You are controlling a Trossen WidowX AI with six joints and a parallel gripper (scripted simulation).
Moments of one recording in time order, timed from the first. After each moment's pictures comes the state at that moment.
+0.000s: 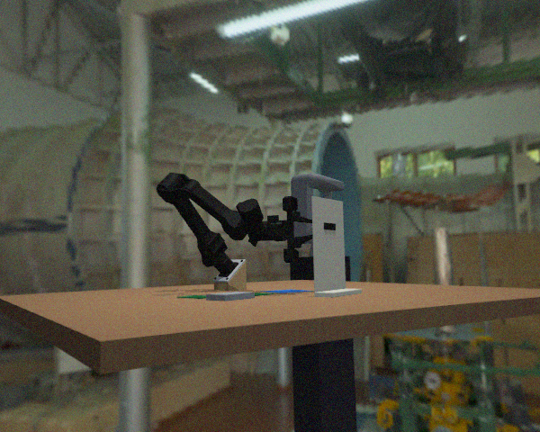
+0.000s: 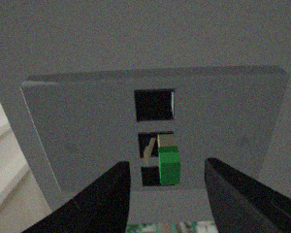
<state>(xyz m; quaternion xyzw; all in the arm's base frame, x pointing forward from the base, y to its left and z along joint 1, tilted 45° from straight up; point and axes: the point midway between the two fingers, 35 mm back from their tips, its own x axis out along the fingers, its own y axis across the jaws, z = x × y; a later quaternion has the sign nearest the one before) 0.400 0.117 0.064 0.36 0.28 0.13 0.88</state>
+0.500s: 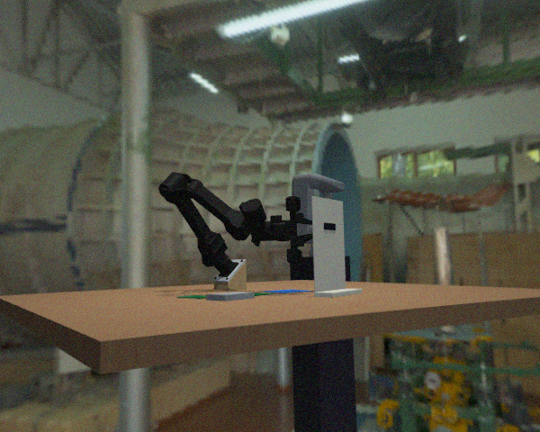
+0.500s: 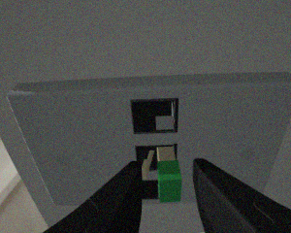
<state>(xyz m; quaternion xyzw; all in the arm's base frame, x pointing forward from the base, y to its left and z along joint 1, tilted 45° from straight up) 0.409 0.120 0.061 0.36 0.28 0.13 0.88</state>
